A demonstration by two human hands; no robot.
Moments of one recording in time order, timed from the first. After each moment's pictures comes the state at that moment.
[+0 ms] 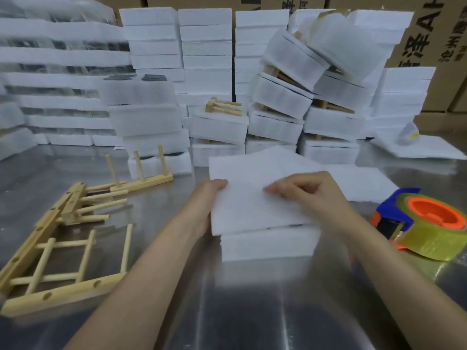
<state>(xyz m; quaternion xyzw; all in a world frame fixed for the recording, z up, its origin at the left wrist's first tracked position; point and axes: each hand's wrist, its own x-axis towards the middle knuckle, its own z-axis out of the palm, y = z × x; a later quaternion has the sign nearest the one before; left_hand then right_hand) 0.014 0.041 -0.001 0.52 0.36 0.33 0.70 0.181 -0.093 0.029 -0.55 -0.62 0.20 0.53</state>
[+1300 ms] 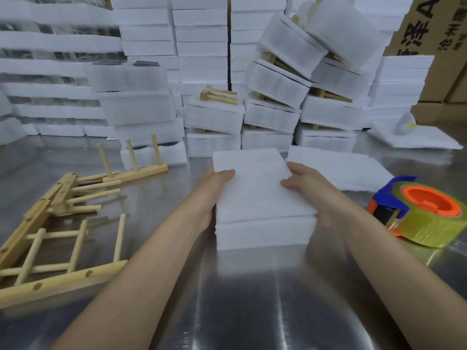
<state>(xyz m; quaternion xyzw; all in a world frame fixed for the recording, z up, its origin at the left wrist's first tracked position) 0.020 0.016 0.011 0.54 0.34 0.34 0.69 0.193 -0.078 0.015 -0.68 -0.36 0.36 0.53</state>
